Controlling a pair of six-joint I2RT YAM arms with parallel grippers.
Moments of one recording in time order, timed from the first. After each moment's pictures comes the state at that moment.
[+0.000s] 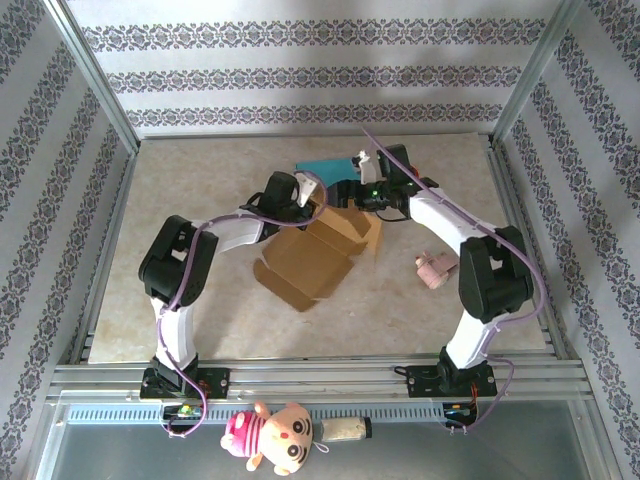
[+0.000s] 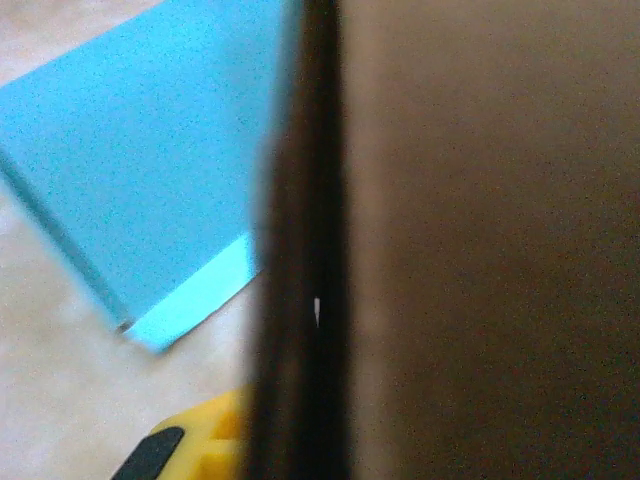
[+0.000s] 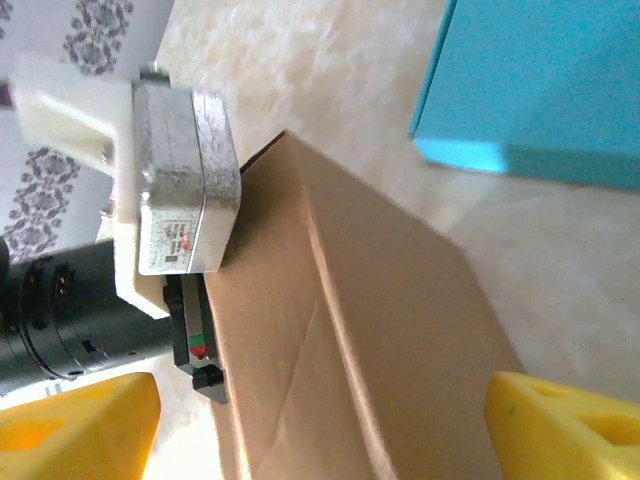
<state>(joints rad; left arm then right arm) -0.46 1.95 1.20 0.08 0.11 0.03 0.32 1.75 1.30 -0.32 -0.63 0.39</state>
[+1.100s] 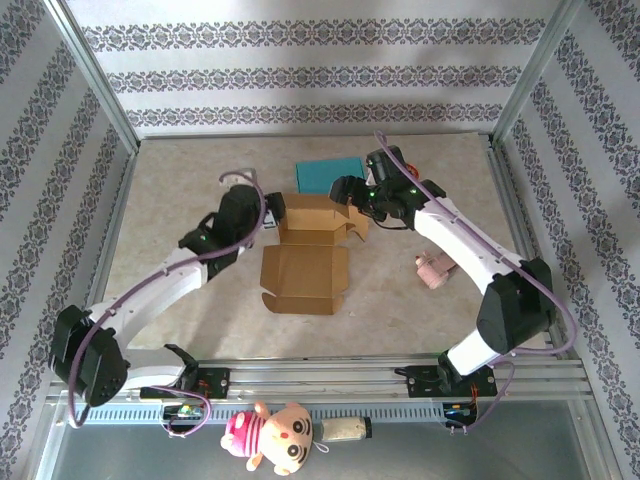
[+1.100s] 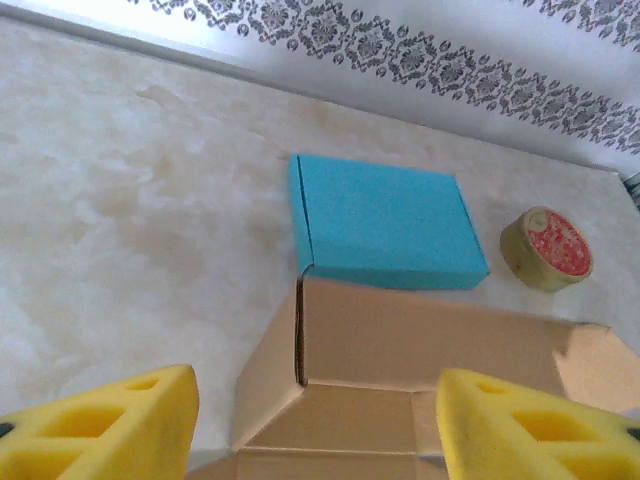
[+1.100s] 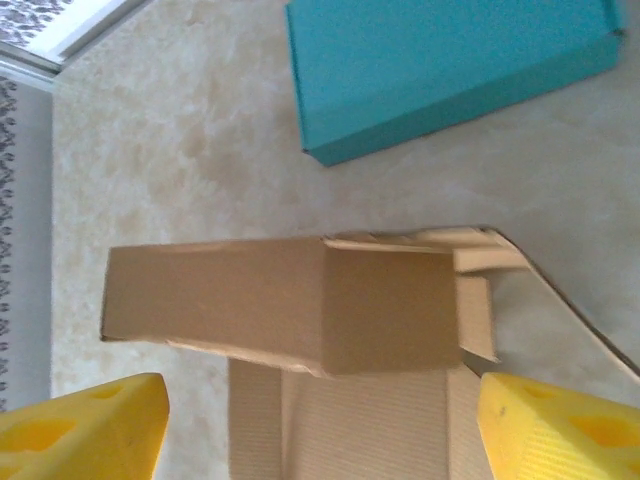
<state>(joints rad) -0.48 1.31 1.03 -0.23 -0.23 -0.59 0.45 1.60 1.34 -0.53 -0.22 0.78</state>
